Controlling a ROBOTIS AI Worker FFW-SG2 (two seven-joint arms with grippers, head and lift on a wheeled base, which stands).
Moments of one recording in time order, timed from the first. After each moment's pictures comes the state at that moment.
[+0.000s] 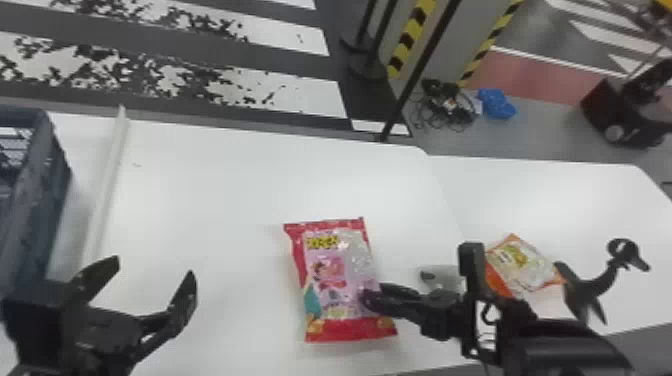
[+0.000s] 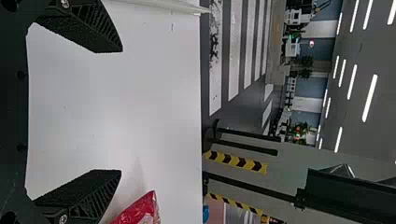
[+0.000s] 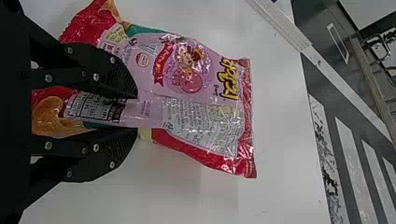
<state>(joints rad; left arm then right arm) 0.60 0.10 -0.23 -2.08 0.03 0.28 -0.09 0.40 -0.29 -0.33 -1.81 -0.10 0.71 0.93</state>
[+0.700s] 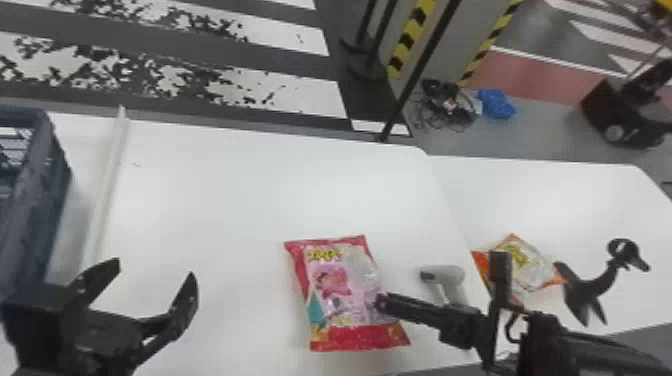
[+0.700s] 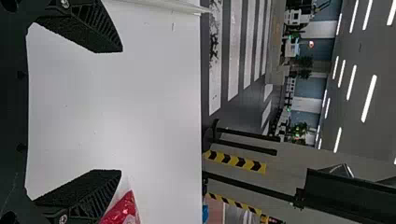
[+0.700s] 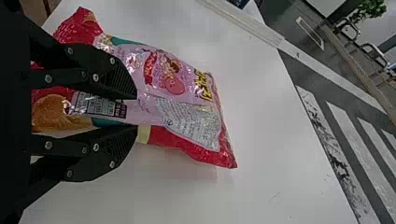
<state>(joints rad) 0.61 0.10 -0.24 -2.09 0.03 0.27 -0.09 0.43 -0.28 -0.47 -1.88 -0.32 0.97 0.93</state>
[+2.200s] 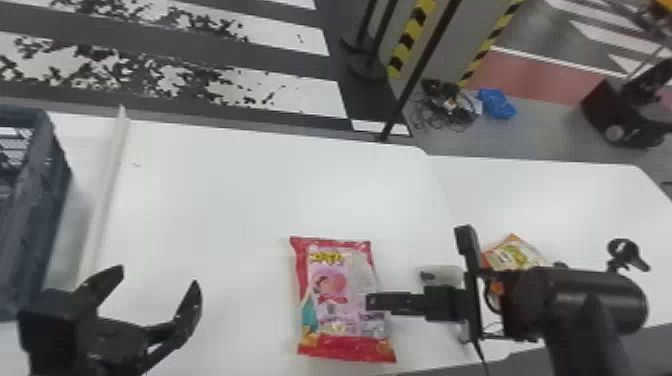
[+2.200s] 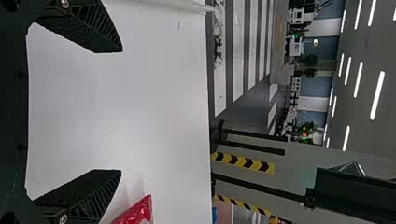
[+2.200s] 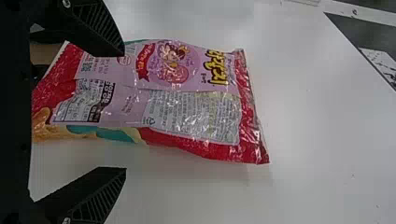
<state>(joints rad) 0.61 0.11 -0.26 -2.07 0.00 0.27 -0.07 0.19 -0.40 -0.32 -1.79 -0.33 1.41 0.83</state>
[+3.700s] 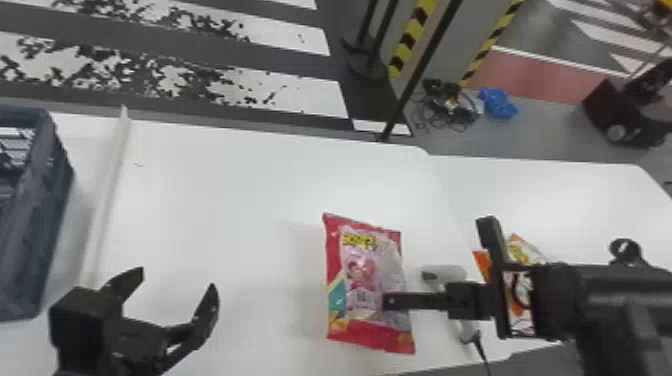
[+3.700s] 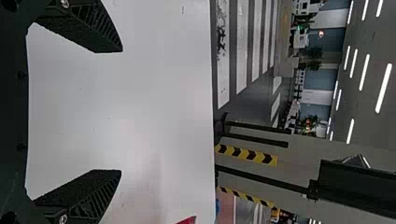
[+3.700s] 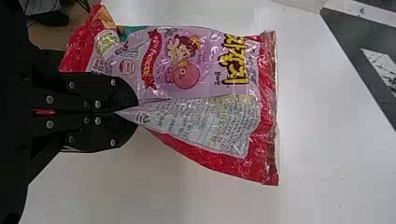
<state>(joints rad) 0.59 0.10 -0.30 -2.04 -0.01 0.28 -0.07 0.26 -0.42 -0.39 -1.98 -0.29 1.48 0.87</state>
